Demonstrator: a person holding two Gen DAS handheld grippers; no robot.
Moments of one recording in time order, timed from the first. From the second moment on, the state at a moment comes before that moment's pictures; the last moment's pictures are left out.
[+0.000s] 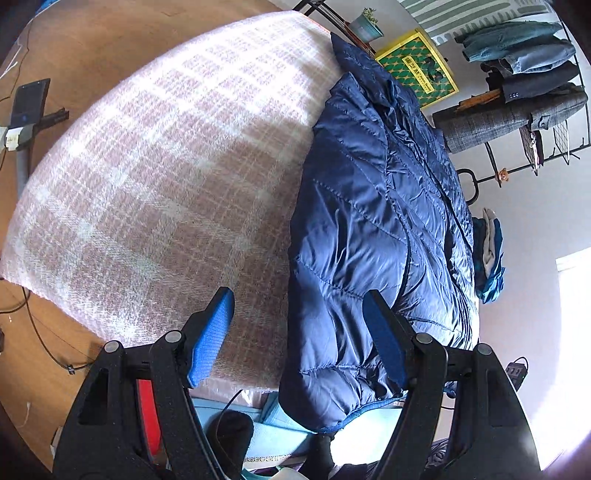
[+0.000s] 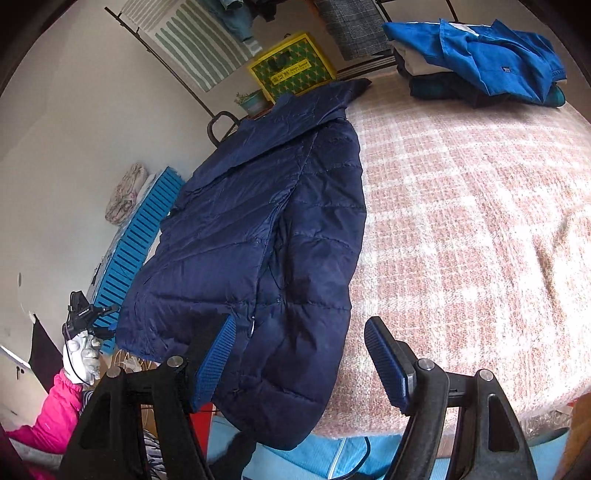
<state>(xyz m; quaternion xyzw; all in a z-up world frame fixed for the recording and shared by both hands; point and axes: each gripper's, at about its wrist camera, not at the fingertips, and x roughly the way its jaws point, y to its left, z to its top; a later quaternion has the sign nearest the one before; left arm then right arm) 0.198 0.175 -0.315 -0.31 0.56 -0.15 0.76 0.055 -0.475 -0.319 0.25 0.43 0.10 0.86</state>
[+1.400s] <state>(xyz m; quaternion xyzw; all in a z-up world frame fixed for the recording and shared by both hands) 0.290 0.100 -0.132 -0.26 0.42 -0.23 0.84 0.143 -0.458 -0.182 0.26 0.30 0.16 0.90</state>
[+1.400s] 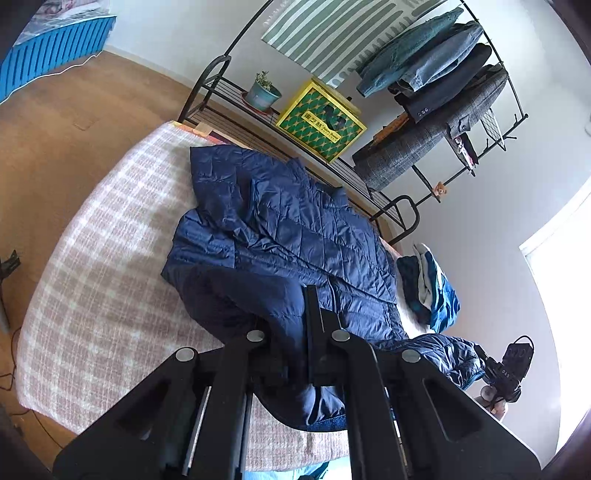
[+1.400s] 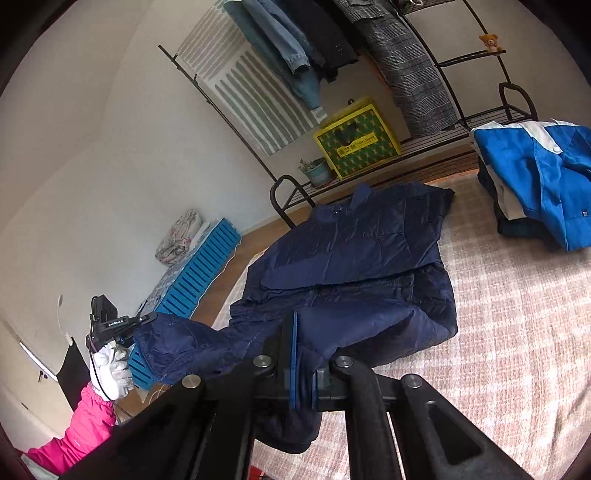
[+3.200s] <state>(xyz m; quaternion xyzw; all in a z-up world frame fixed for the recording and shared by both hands) 0.633 -0.038 -0.290 0.10 0.49 -0.14 0.86 0.495 -0.508 -0.276 0.01 0.46 0.03 0.89</state>
